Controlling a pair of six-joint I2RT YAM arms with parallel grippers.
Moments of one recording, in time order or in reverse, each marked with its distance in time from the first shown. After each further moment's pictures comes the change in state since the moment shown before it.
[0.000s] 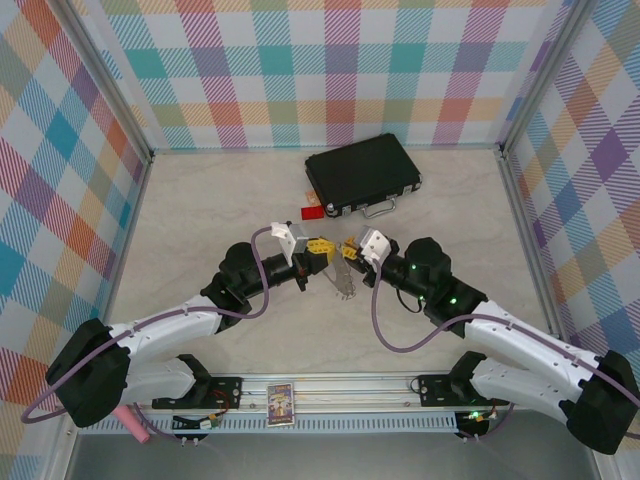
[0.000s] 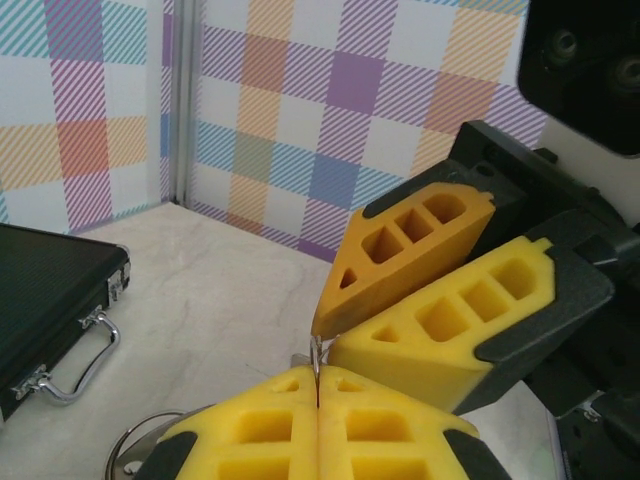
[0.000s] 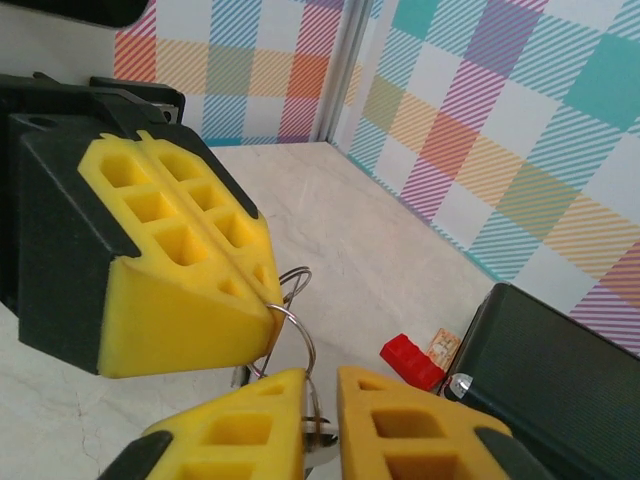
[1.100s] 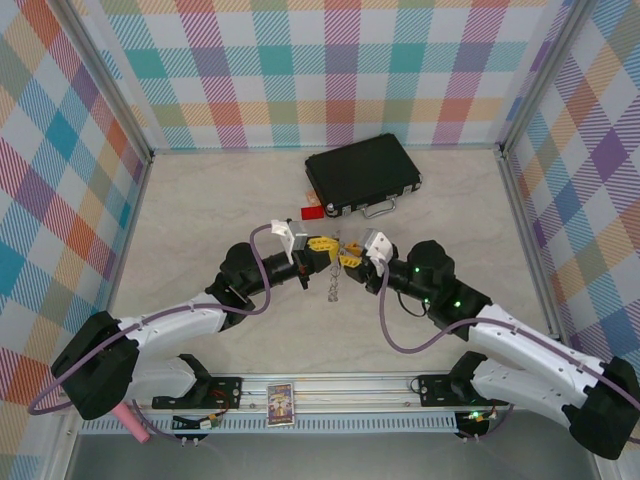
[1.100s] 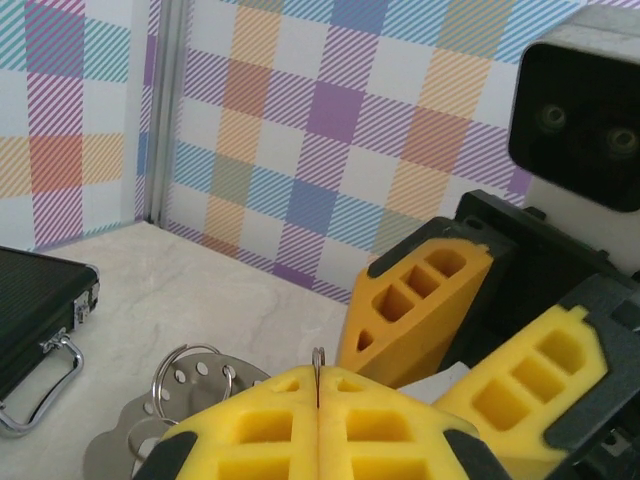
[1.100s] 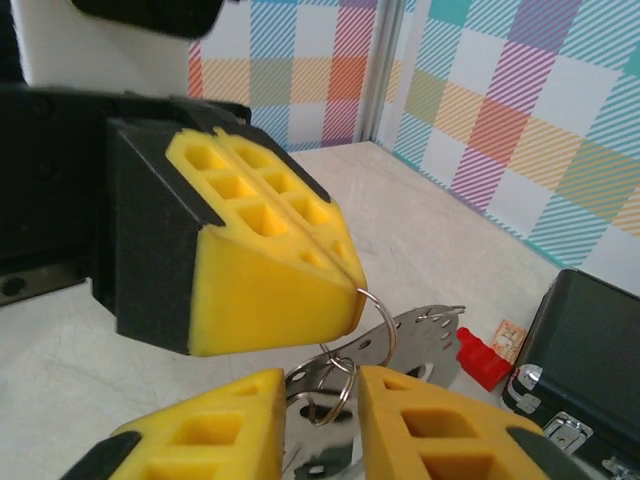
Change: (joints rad) left arm 0.000 0.055 -0.001 0.132 0.029 -0.083; right arm -0.013 -0.059 -0.013 -0.041 -0.084 0.138
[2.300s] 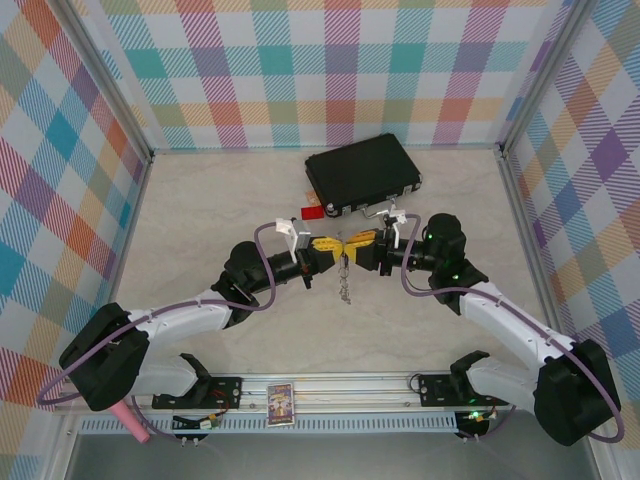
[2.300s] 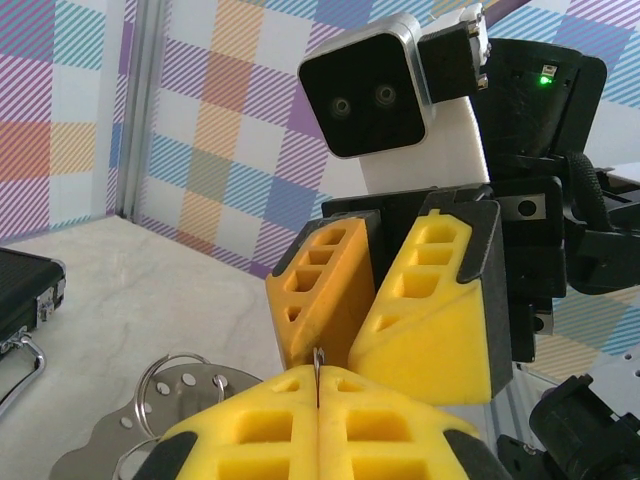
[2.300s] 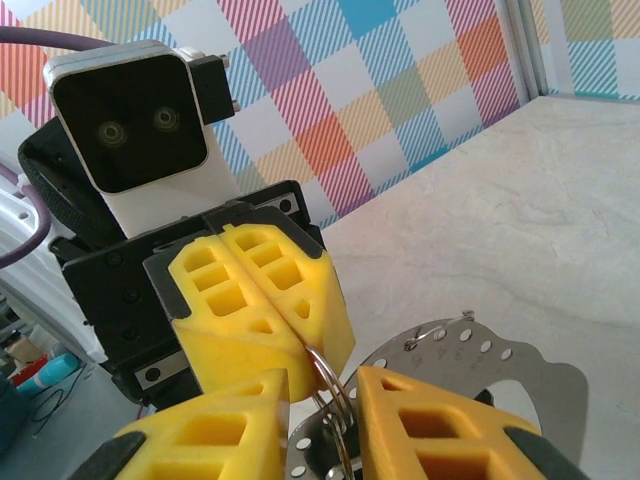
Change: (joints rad) left arm 0.000 0.054 0.011 0.050 0.041 -0.052; right arm -0.319 0.200 0.013 0.246 -0.663 0.534
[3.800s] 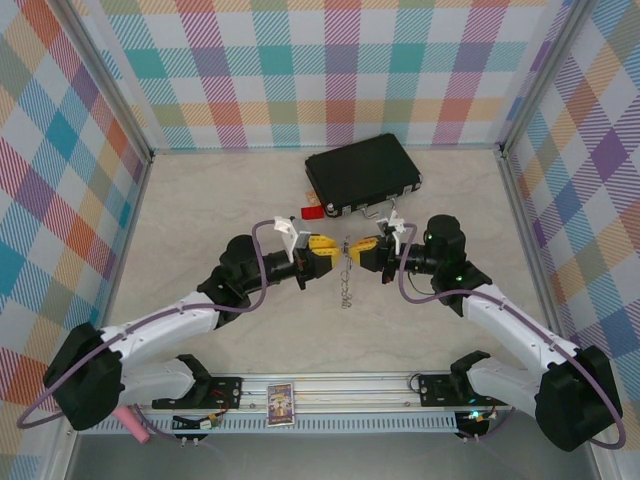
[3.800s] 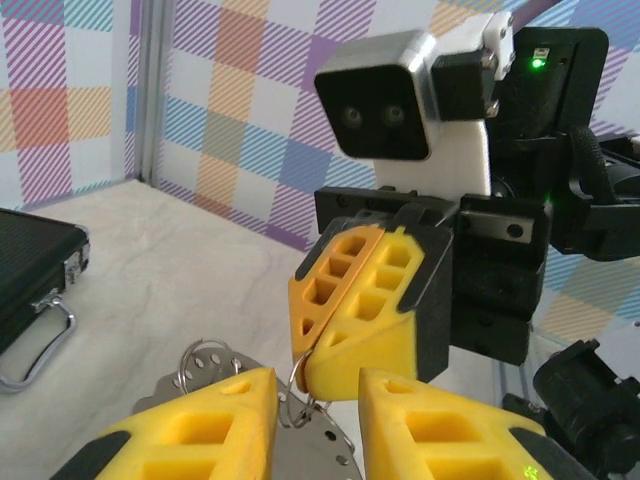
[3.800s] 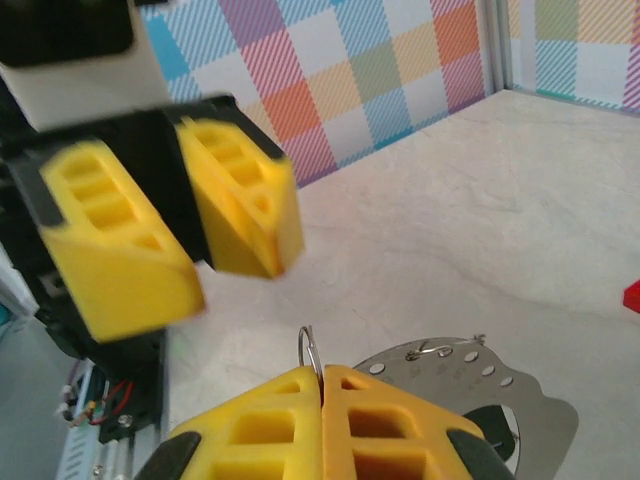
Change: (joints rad) left arm 0.000 -0.147 0.077 -0.369 -0.019 0.096; right arm -0.007 -0.030 -0.004 -0.152 0.040 -0.243
